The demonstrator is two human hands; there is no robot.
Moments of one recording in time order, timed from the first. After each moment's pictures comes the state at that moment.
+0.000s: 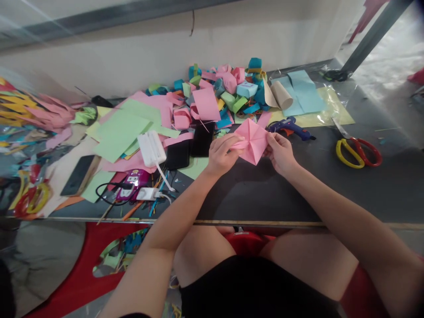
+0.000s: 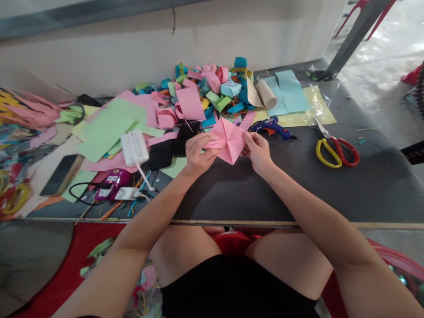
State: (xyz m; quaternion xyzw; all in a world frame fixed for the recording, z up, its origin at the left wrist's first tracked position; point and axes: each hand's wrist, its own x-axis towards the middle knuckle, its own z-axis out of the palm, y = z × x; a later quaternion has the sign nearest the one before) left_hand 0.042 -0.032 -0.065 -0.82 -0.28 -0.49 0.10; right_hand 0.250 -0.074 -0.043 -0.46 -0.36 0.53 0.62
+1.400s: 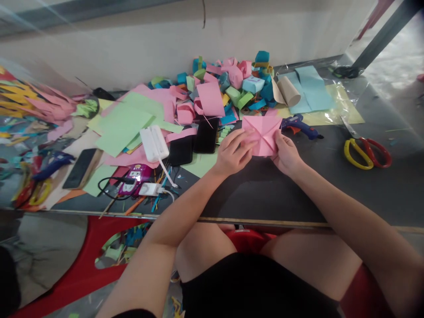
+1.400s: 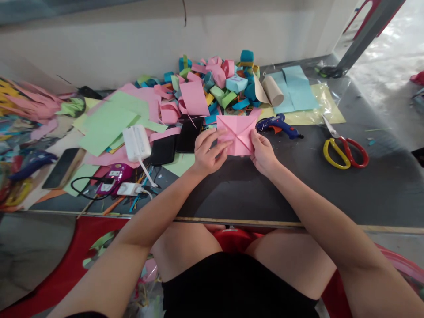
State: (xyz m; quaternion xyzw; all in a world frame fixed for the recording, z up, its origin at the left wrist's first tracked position) left_hand 0.053 -0.048 -0.062 -0.84 -0.30 -0.46 0.03; right_hand 0.245 -0.074 -0.044 -0.46 -0.38 0.56 0.58
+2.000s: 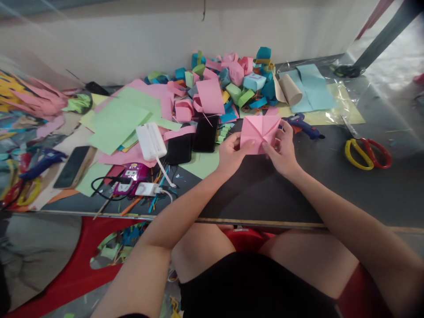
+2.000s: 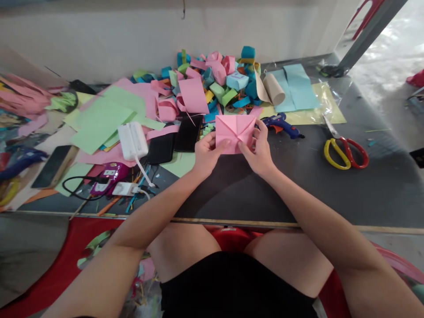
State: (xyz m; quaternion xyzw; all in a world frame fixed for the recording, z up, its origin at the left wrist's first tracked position) left_hand 0.074 -0.061 -0.051 -0.56 -0.39 -0.54 -0.49; right_hand 0.243 -0.085 -0.048 -0.48 -0.54 0.37 0.58
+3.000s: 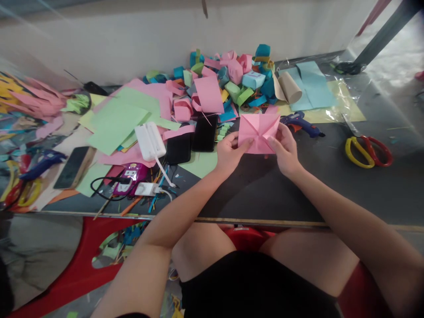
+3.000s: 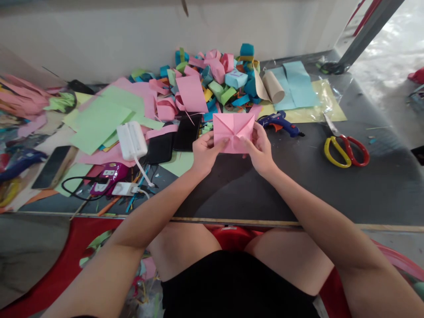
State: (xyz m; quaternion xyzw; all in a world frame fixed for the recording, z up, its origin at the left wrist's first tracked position) left_hand 0.073 -0.058 -0.056 -0.53 -0.40 -0.55 -0.50; right_hand 0.239 -0.088 -0.038 -0.47 -0.48 0.43 0.60
